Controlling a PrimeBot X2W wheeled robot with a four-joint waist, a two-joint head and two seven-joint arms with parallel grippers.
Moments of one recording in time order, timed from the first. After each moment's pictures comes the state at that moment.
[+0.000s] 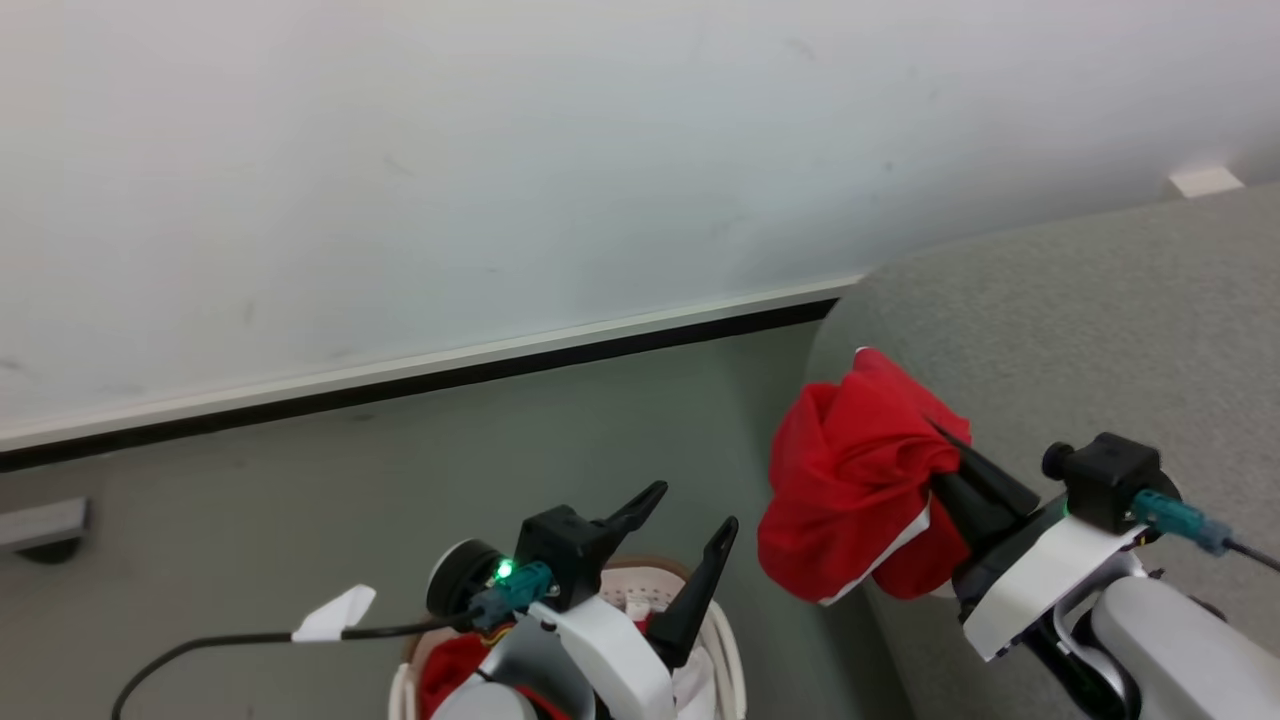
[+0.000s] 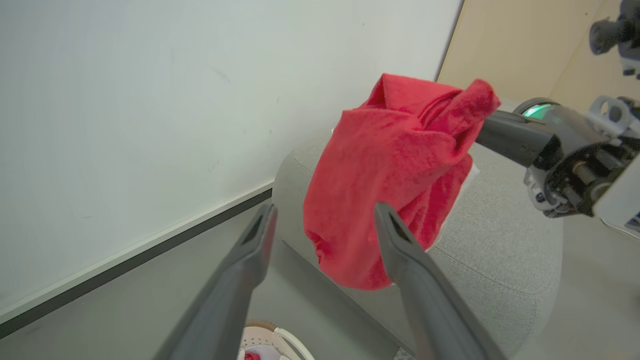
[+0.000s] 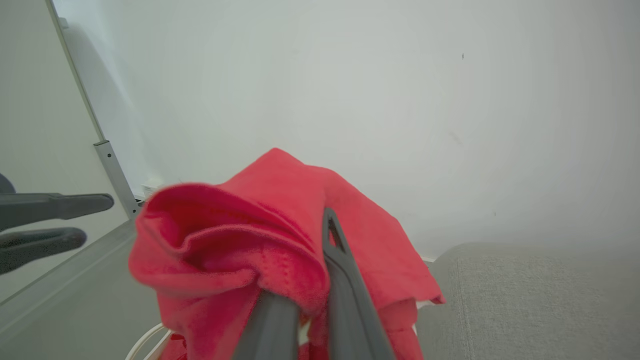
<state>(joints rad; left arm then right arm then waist) -0.32 0.13 -0.60 0.10 -0.32 -0.02 0.07 -0.59 -0.42 0.85 0.41 0.81 0.13 -0.26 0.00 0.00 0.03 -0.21</state>
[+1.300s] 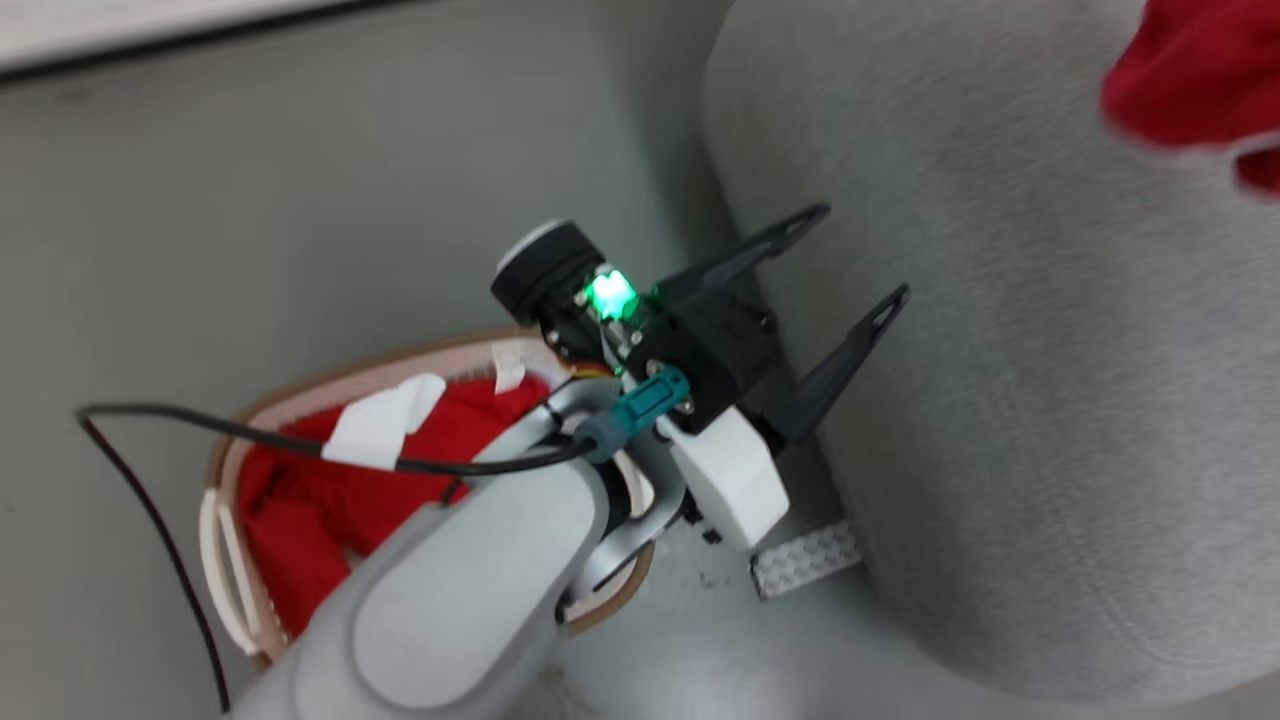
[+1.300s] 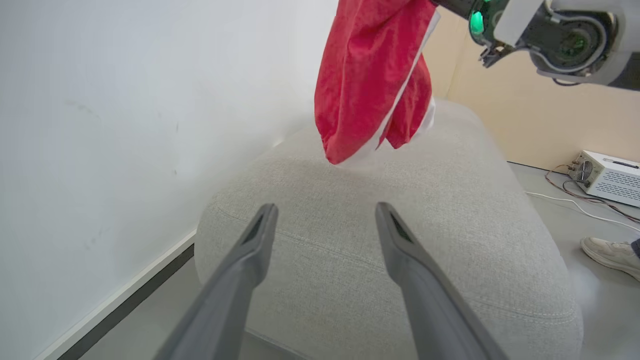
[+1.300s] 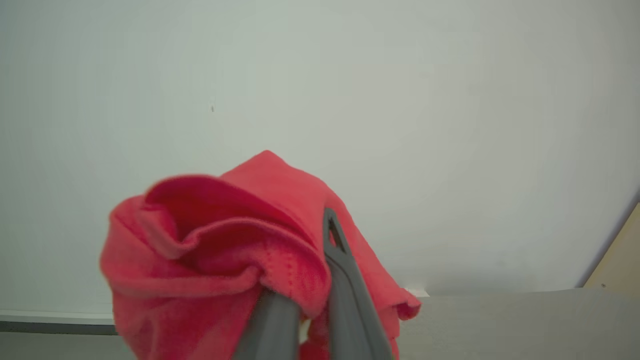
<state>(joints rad) -0.78 0.15 -0.72 0.01 -0.20 -0.11 0.12 -0.76 -0.55 0.15 0.27 0.66 0.13 -0.24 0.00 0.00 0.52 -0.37</state>
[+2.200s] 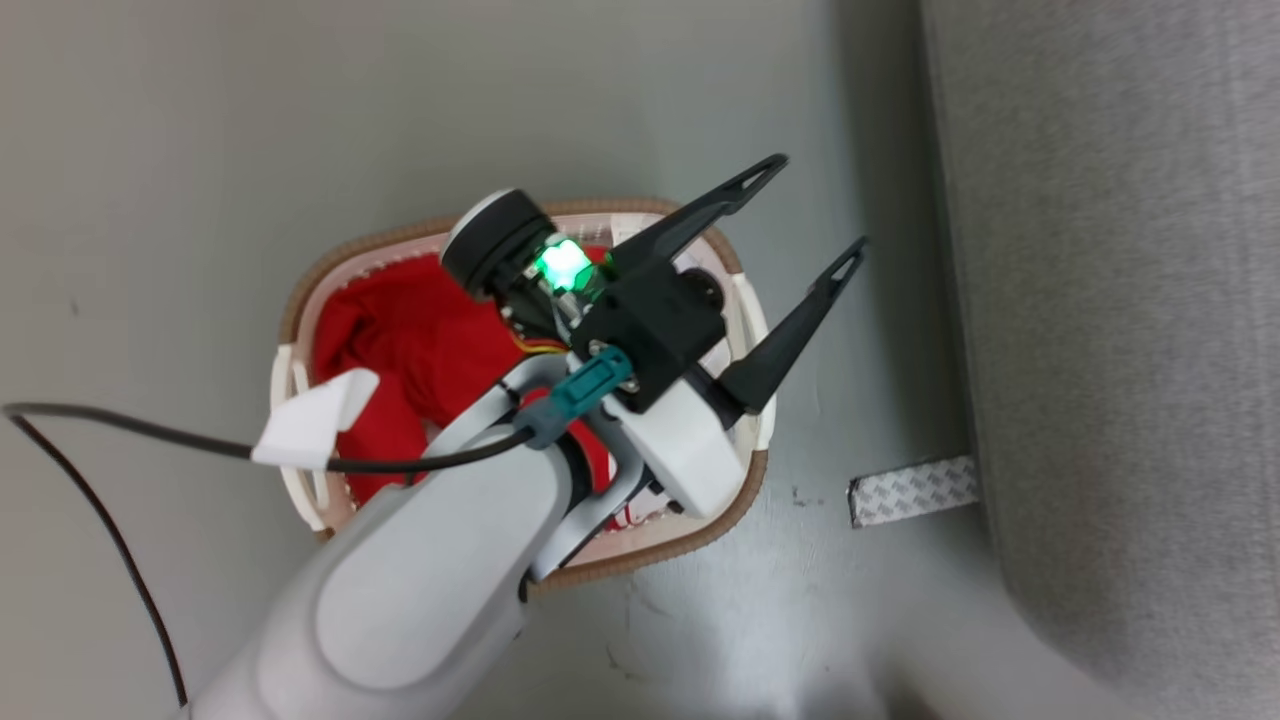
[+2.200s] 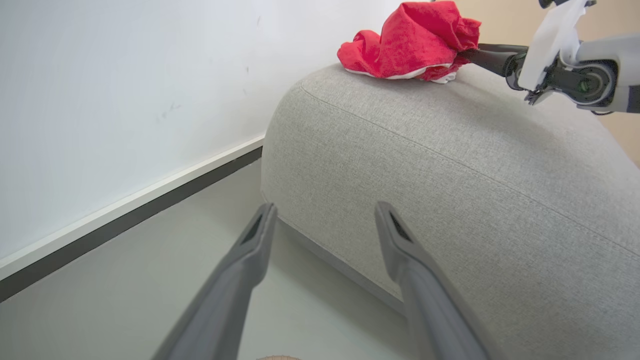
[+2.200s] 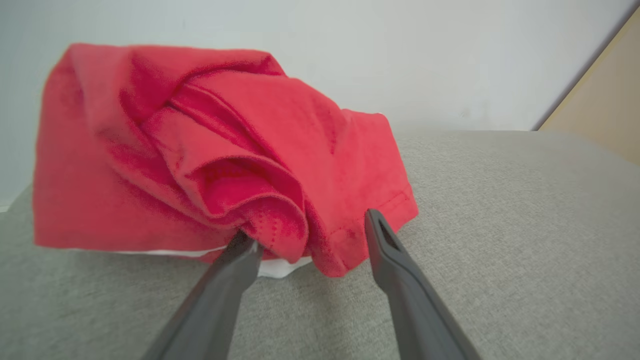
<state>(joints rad) -0.84 0.20 -0.72 0.01 -0.21 -0.08 0.06 -0.92 -0.51 -0.14 0.76 0.46 0.13 -0.24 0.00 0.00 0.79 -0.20</state>
